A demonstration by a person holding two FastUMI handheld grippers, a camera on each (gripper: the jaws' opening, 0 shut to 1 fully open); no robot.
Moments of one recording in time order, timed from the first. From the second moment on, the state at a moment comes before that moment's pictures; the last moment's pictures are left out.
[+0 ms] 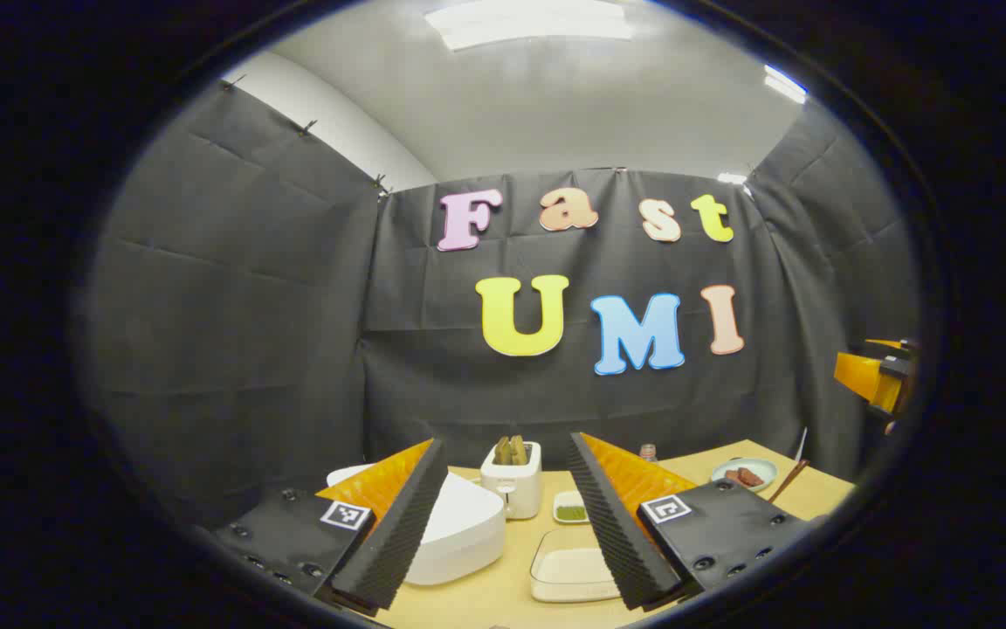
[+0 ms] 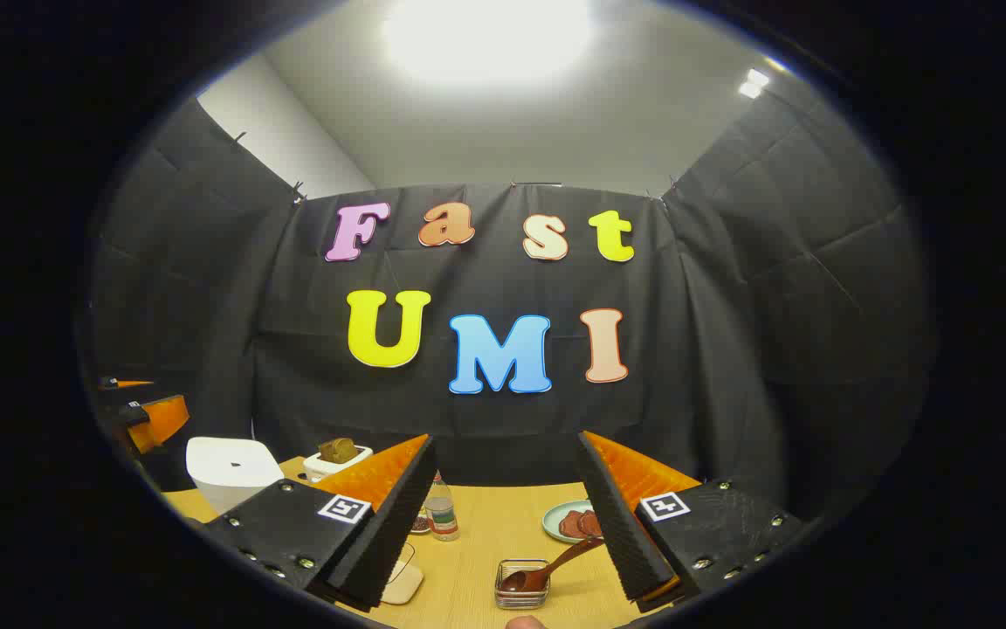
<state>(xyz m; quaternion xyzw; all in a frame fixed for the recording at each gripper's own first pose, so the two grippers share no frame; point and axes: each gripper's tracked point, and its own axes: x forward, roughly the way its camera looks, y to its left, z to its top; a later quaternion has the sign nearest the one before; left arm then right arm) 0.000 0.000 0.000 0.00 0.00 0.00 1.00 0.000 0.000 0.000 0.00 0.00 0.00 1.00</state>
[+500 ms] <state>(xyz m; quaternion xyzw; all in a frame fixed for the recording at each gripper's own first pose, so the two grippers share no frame) 0.001 -0.007 0.009 0.00 -0.02 0.00 1.00 -0.001 -0.002 0.003 -0.01 -0.01 0.00 1.00</state>
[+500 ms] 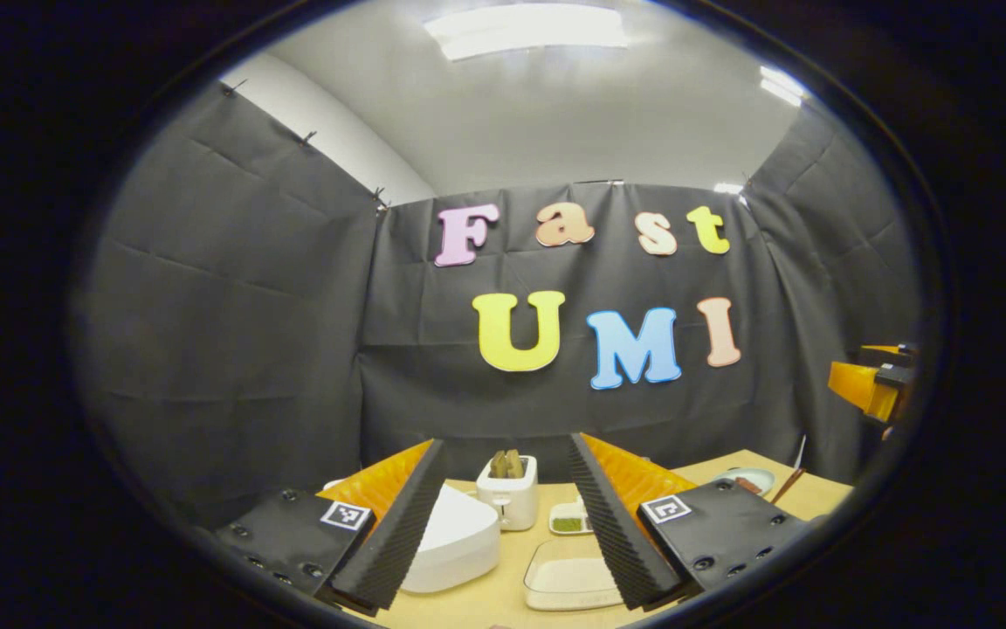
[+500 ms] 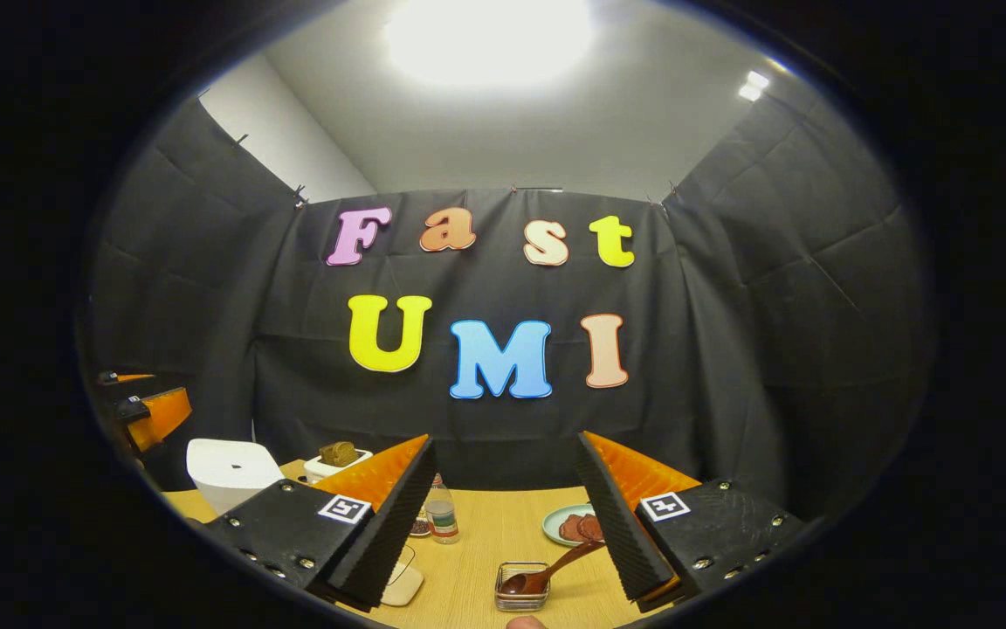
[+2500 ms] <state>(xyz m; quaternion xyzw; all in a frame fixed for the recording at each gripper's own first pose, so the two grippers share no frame) 0.139 0.132 -0.099 -0.04 0.10 0.01 0.99 -0.009 0.011 -0.016 -0.05 0.02 -0.08 1.00</state>
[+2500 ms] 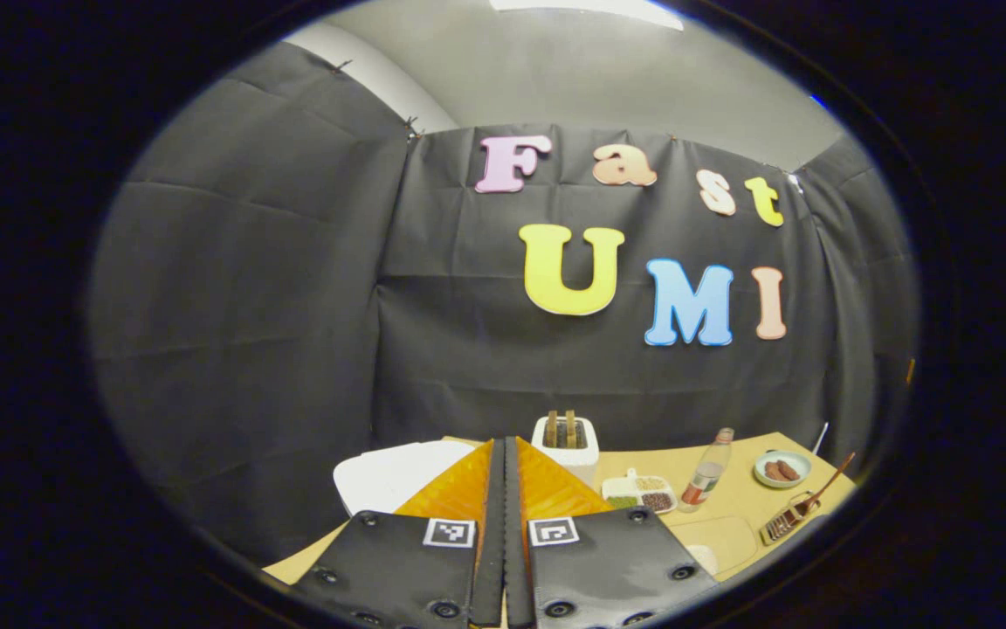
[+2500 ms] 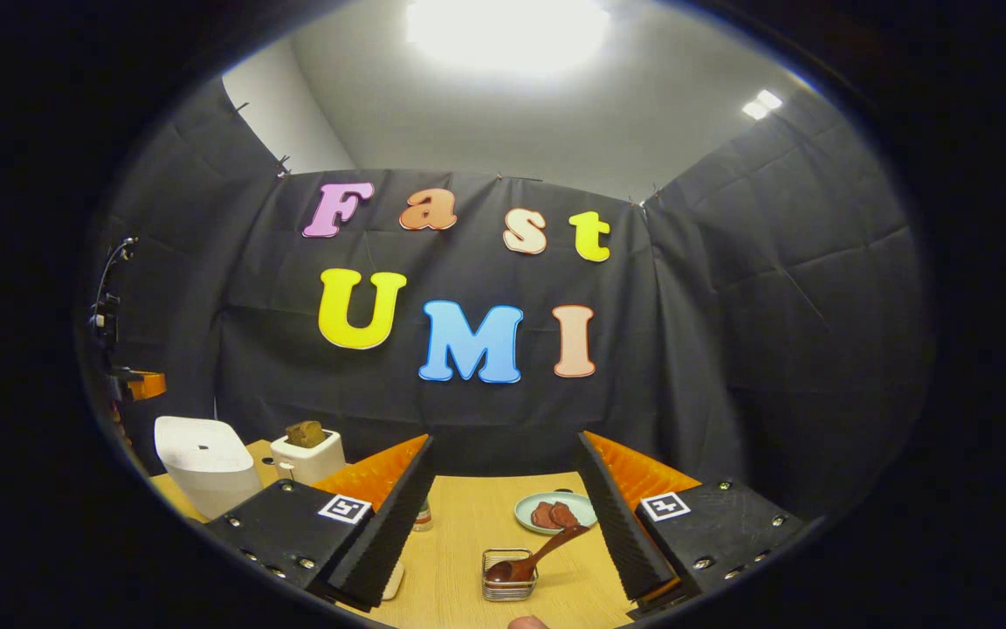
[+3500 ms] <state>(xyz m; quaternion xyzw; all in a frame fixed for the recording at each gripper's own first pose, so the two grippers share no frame) 0.180 0.137 -0.236 -0.06 0.22 -0.01 0.97 -0.024 0.005 -0.021 -0.11 0.05 -0.13 0.98</state>
